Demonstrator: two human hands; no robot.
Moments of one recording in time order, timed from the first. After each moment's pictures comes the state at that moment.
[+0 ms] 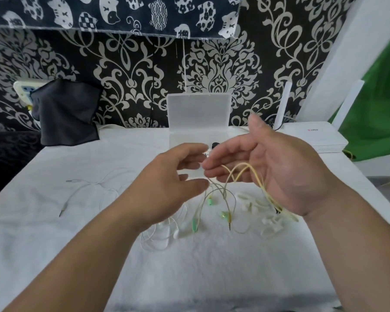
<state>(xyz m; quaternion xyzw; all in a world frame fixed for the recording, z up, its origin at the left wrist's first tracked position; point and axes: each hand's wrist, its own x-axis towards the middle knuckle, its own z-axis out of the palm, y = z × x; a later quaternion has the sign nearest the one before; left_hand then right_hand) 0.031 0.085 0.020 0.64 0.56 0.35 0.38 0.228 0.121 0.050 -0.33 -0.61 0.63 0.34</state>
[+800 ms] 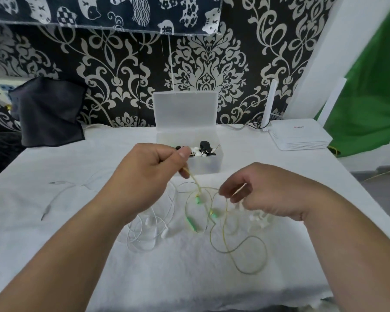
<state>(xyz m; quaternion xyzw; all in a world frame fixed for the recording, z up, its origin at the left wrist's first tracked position) 0.041 0.086 0.033 0.60 0.59 0.42 0.35 0.262 0.126 0.026 -0.55 -0.72 0.41 0.04</state>
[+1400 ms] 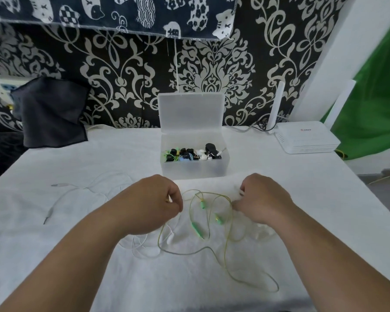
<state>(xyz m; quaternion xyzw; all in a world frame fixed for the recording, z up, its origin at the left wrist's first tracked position) 0.015 0.099 0.001 0.68 0.66 0.08 0.31 0.240 0.153 -0.037 -0.70 -0.69 0.18 -0.01</state>
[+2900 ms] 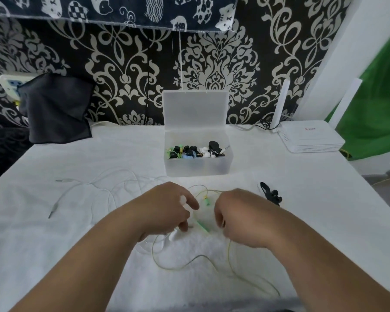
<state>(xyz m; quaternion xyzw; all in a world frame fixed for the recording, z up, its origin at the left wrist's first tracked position) 0.032 0.094 -0.006 0.59 0.66 0.09 0.46 0.207 0.112 -0.007 -0.50 -0.84 0.16 -0.14</state>
